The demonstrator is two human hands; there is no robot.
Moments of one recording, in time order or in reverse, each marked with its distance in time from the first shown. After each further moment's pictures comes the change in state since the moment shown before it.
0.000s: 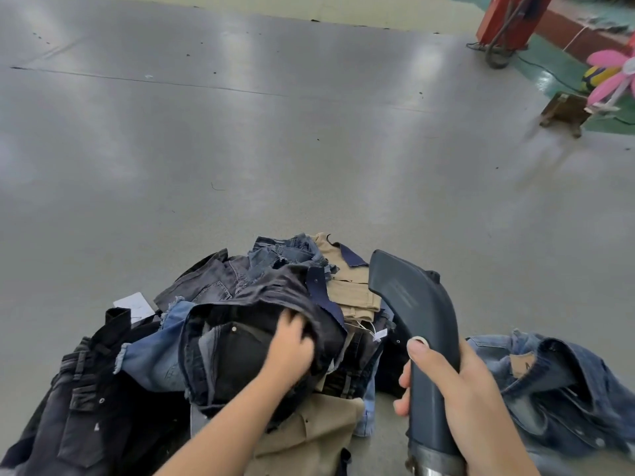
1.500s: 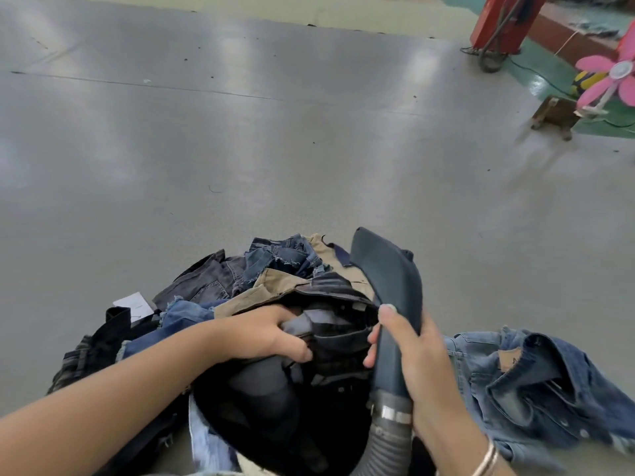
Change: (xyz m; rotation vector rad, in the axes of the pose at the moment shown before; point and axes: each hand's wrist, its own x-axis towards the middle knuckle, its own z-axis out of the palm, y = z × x) left_hand -0.045 0.093 -0.135 -0.092 -0.670 0.030; right_hand 0.024 0.014 0.013 0.137 0.003 -0.123
